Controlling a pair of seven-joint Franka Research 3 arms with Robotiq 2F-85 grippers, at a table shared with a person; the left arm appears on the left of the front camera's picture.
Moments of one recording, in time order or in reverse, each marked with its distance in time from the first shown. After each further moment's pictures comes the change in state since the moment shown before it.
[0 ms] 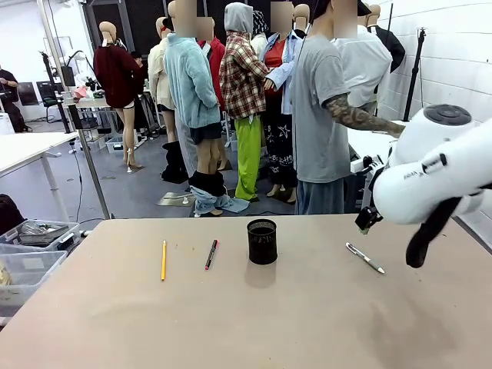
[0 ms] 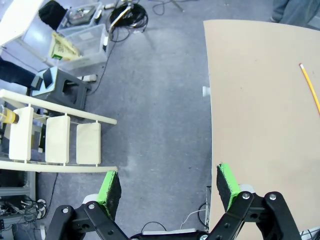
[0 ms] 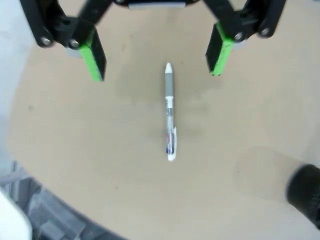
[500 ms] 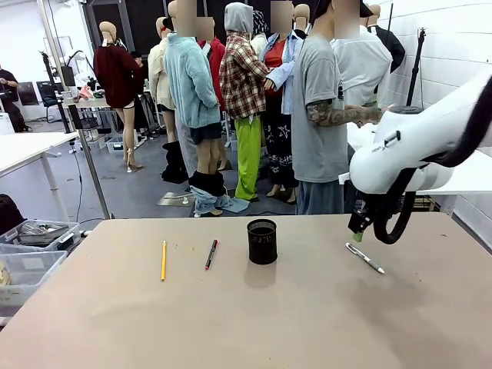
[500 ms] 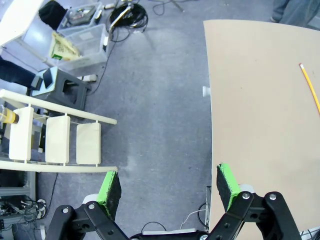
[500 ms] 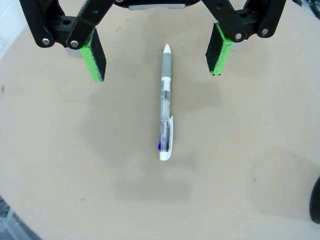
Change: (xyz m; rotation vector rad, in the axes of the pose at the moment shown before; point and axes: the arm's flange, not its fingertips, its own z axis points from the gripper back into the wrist) left arm 0.000 0.000 0.000 0.000 0.000 0.000; right arm 0.047 -0.016 -0.072 0.131 0.257 0.043
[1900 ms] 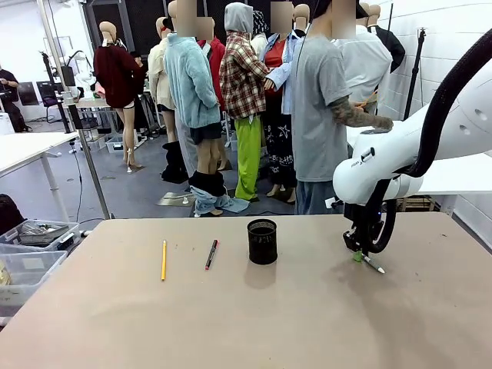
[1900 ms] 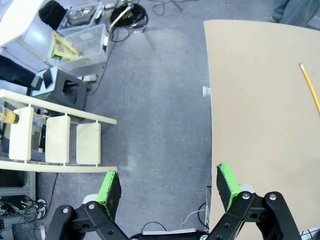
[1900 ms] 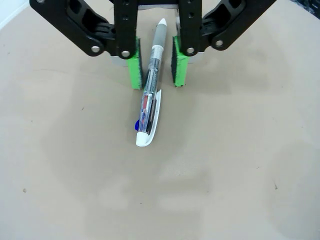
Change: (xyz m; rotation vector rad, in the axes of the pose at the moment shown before) left arm 0.000 0.000 0.000 0.000 0.000 0.000; right arm 0.022 0.004 -0.058 0.046 0.161 0.067
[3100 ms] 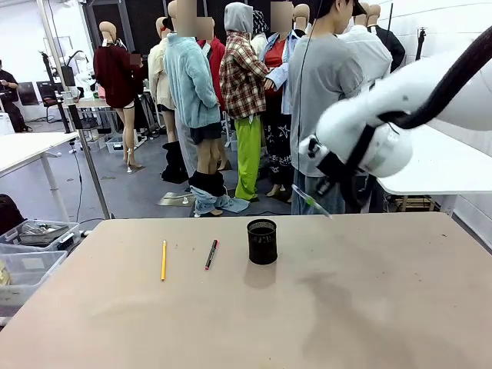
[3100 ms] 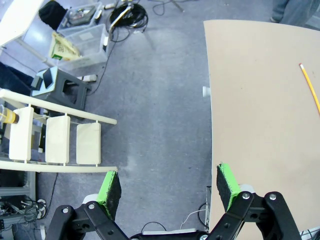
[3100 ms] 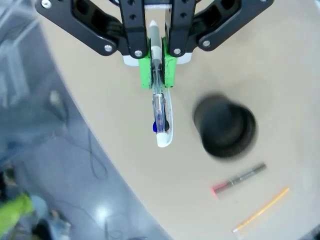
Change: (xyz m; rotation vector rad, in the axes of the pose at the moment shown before) left arm 0.000 0.000 0.000 0.000 0.000 0.000; right arm 0.038 0.067 0.138 0.089 -0.737 0.514
